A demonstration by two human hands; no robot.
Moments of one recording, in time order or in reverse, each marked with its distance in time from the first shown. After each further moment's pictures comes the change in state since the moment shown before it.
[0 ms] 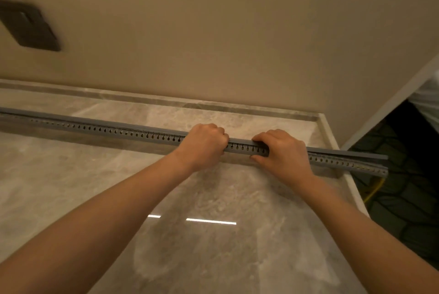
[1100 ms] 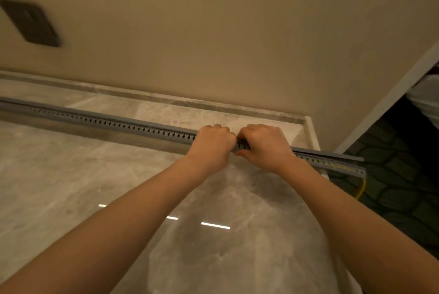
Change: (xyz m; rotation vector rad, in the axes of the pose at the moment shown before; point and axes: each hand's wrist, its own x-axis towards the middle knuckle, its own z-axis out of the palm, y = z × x) left_hand 0.027 0.072 -0.029 -0.071 -0.050 -0.196; right_hand 0.016 0.027 -0.019 -0.071 -0.282 -0.184
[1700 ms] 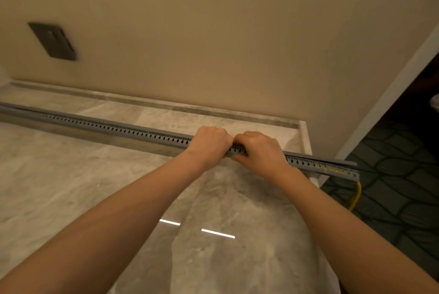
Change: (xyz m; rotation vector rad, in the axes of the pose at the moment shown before) left_hand 0.010 0.026 -0.019 0.183 -0.141 -0.029; right_hand -0.022 0.014 0.006 0.196 0.006 0.061
